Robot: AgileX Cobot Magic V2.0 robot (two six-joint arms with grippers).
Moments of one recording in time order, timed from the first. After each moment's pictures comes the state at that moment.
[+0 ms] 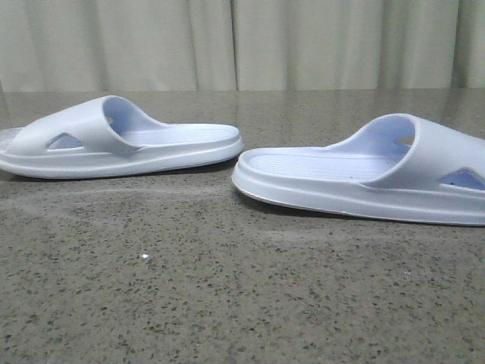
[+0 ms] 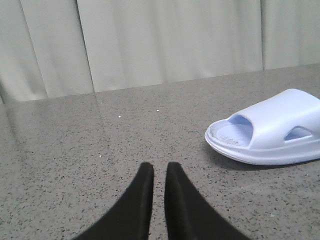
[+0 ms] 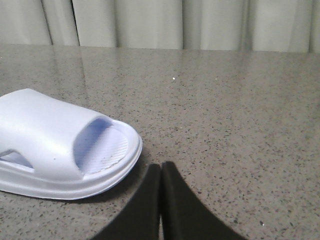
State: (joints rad) left arm -0.11 0.00 0.00 0.04 0.09 0.08; right arm 0.12 -0.01 0.01 -0.09 0.17 0.04
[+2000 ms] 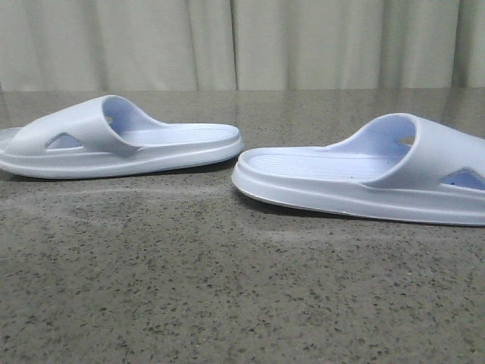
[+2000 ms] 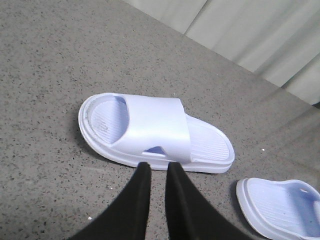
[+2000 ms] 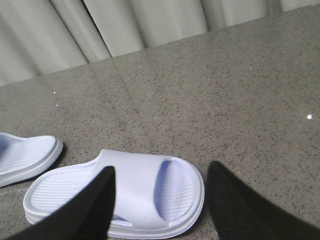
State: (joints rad) left arm -0.10 0.54 -0.51 -0.65 0.53 0.08; right arm 0.12 0.28 -0.48 0.17 0.54 0.12
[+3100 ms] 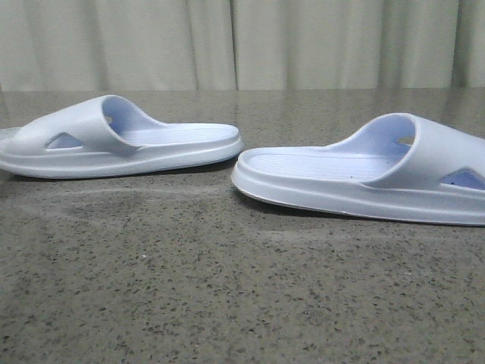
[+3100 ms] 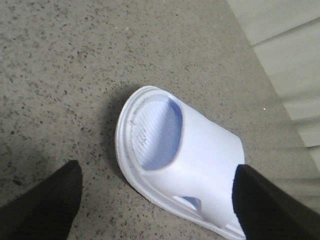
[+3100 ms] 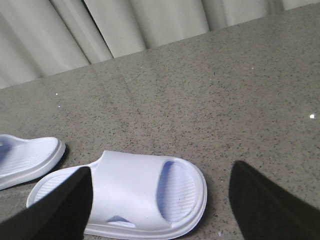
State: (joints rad) left arm -0.10 0.99 -0.52 -0.99 0.31 0.03; right arm 0.12 0.28 -0.48 0.18 0.54 0.12
